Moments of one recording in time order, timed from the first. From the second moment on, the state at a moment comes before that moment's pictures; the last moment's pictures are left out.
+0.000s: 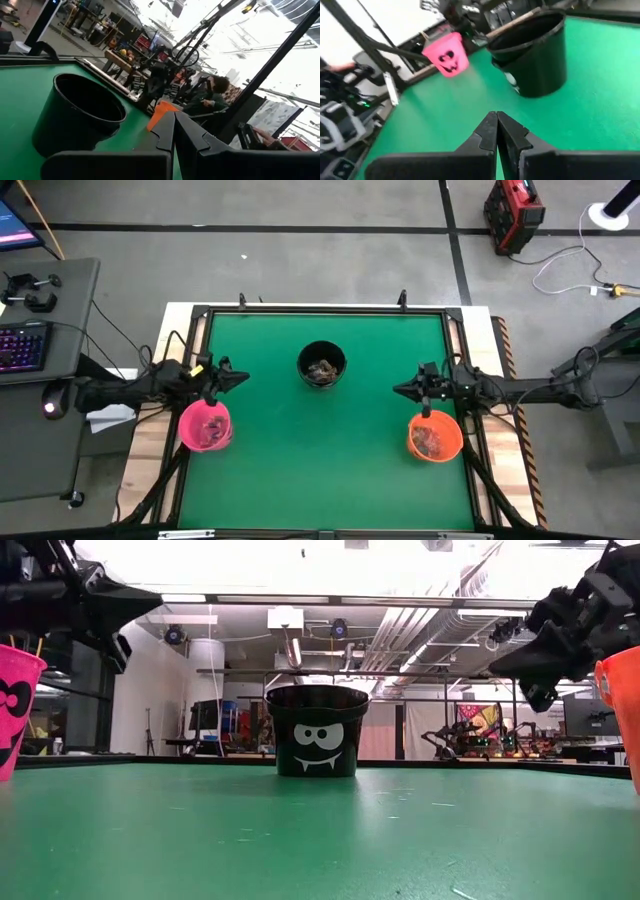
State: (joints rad) left arm 0.06 0.00 0.01 0.13 -0.05 -0.63; right arm -0.07 0.33 0.02 0.15 -0.03 0.44
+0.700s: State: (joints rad) left arm 0.05 0.00 0.01 0.11 -0.04 -0.63; right arm -0.07 0.02 0.02 0.06 -0.04 0.44
